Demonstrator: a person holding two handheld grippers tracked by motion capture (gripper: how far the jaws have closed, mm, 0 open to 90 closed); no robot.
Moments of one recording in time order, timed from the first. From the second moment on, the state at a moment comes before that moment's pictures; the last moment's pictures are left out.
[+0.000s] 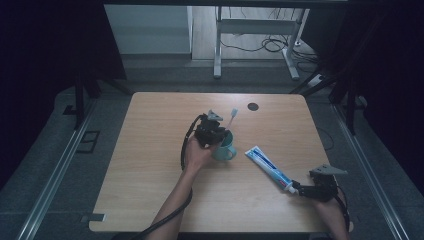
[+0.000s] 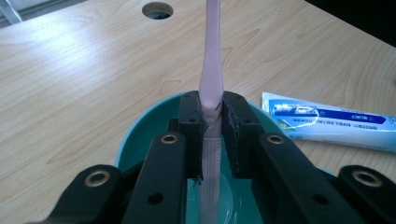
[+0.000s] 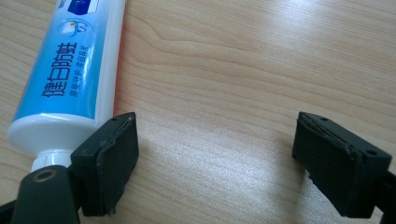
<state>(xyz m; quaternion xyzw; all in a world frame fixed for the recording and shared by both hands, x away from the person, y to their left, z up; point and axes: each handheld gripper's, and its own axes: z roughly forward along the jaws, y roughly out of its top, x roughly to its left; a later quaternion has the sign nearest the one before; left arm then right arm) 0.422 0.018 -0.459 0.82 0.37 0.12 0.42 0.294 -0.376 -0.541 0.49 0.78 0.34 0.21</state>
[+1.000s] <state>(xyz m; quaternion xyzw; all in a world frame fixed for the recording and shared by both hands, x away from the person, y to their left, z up) 0.427 0.016 -0.471 0.83 0.39 0.09 0.38 0.294 -0.376 -0.541 0.49 0.78 0.34 0.21</state>
